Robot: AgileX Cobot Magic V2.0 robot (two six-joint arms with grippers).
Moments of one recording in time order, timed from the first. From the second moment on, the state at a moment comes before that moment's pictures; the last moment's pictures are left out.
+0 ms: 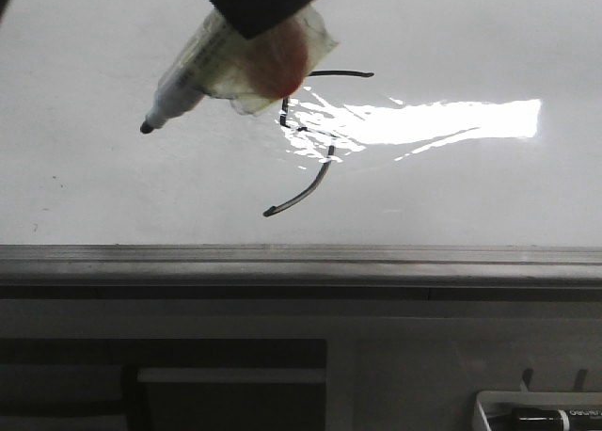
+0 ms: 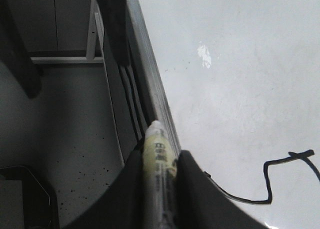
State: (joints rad) left arm -0.58 0.85 -0.73 -0.74 0.88 1.18; right arm 1.02 1.11 -0.93 -0.09 0.49 -0.33
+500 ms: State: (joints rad) left arm -0.75 1.00 -0.73 -0.75 0.74 1.19; right arm 1.02 1.11 -0.80 -0.06 0.35 -0.33
